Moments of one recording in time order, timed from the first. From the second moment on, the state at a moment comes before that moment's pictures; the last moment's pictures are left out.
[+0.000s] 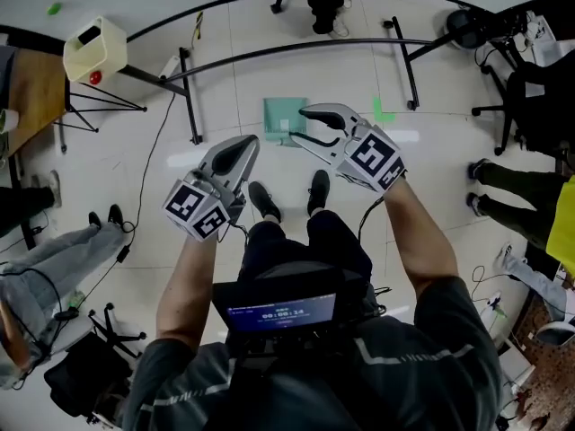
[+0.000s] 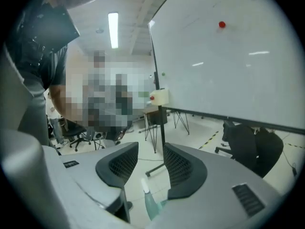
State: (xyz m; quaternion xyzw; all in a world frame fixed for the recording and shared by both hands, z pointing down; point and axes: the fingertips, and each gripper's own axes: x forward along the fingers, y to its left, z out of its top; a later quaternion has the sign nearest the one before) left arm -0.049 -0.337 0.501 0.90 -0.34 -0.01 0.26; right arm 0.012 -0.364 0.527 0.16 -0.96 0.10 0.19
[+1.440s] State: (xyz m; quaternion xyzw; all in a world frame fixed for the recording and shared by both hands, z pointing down) left arm 0.010 -0.291 0.235 0.92 -0.35 -0.10 0.13; right arm 0.094 -0.337 0.237 0.28 -0.96 0.03 0.05
